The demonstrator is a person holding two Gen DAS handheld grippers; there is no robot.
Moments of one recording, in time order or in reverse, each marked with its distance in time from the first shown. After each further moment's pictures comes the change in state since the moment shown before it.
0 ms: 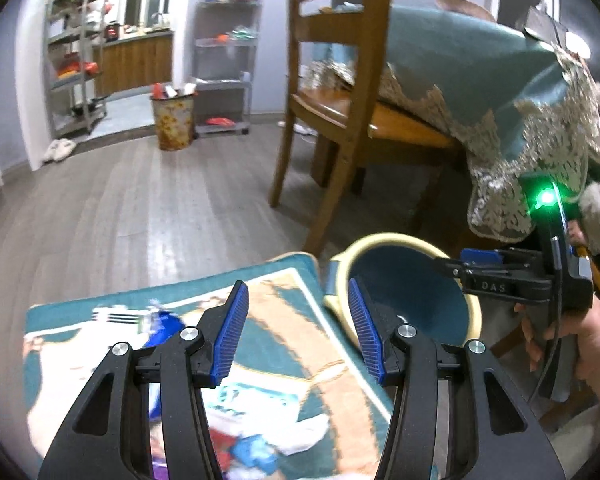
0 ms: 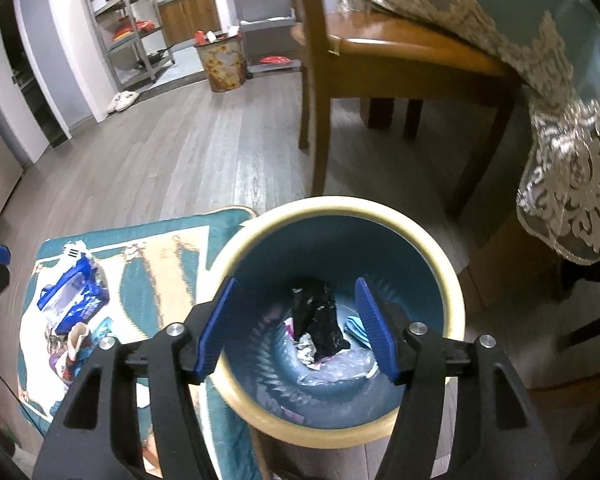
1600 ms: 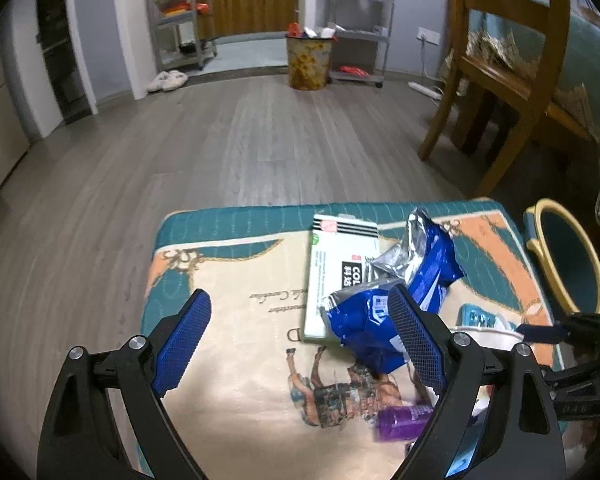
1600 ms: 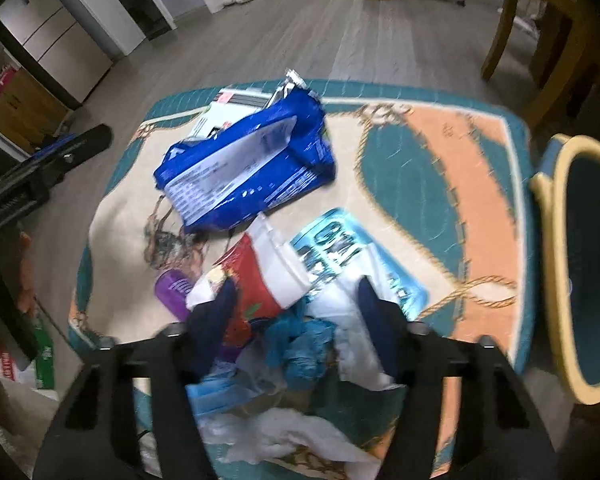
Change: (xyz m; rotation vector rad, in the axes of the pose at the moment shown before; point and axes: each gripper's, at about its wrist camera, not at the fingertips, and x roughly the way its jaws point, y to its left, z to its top) left arm -0.005 0.195 -0.073 -0.149 0.175 0.327; right arm 0.070 0.223 -0.082 -0.236 0.330 0.336
